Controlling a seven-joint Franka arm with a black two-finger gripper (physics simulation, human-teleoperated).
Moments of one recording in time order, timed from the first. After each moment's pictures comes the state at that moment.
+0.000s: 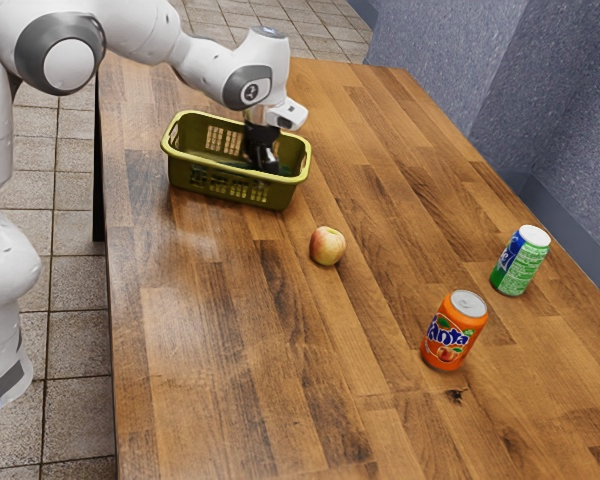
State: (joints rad) arm 0.60 0.07 -0.10 -2.03 -0.07 2.23 0.39
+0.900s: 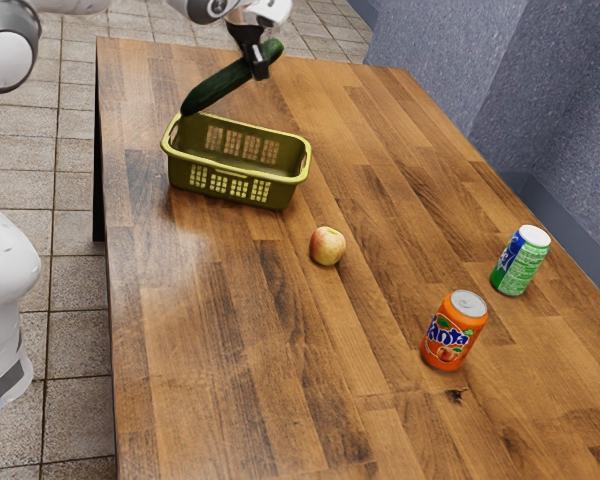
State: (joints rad) arm 0.61 -0.21 0.00 -1.95 0.08 2.24 0.41
